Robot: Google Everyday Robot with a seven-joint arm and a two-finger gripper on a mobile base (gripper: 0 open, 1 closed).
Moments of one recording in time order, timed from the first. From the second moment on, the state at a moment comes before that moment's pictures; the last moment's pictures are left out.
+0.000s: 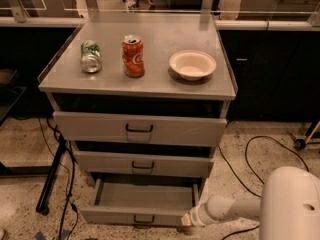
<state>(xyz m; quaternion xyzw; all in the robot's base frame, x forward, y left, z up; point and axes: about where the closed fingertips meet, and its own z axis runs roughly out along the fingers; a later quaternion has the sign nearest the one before) 0.471 -0.125 0.187 -0.14 0.96 0.24 0.10</state>
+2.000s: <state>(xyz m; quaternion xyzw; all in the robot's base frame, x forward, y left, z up) 0.540 -0.126 0.196 -0.11 0.96 0.20 0.19</state>
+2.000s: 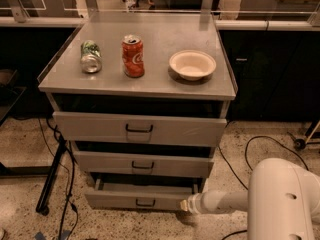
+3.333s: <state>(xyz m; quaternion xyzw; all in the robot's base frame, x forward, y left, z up) 0.585 -0.120 0.178 -0.09 0.96 0.19 0.21</state>
